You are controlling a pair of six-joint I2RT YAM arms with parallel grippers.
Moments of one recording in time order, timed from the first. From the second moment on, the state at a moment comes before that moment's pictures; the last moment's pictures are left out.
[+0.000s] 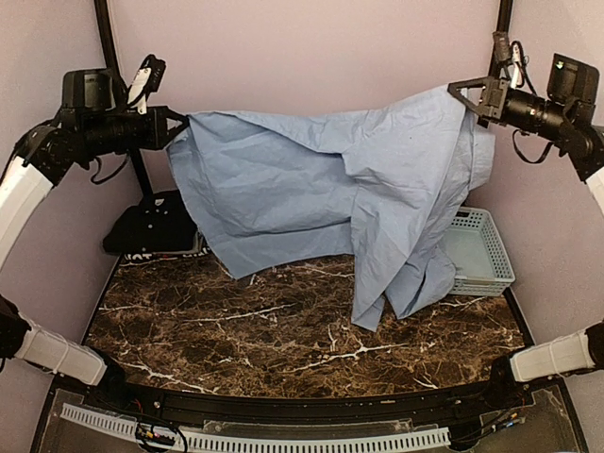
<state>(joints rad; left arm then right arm) -0.43 1.29 1.67 -0.68 0.12 -0.09 0.21 1.22 1.68 -0.54 -0.63 0.29</state>
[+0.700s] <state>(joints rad) -0.43 0.83 1.91 -0.84 0.41 -0.19 0.21 0.90 1.95 -0.51 -1.02 0.65</state>
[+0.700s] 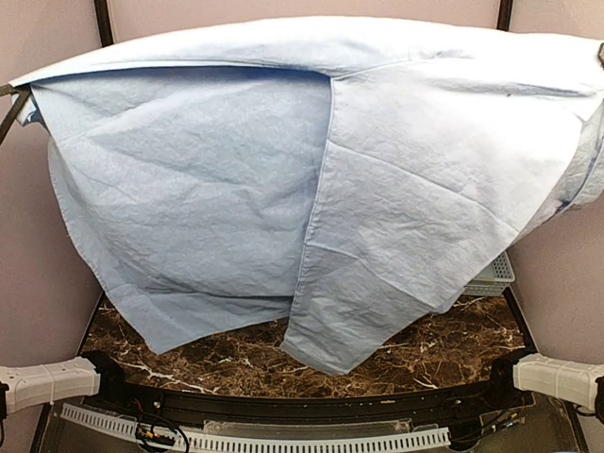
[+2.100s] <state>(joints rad) -0.43 1.07 1.95 -0.91 0.01 -0.07 0.21 1.06 1.88 -0.68 -0.87 0.46</state>
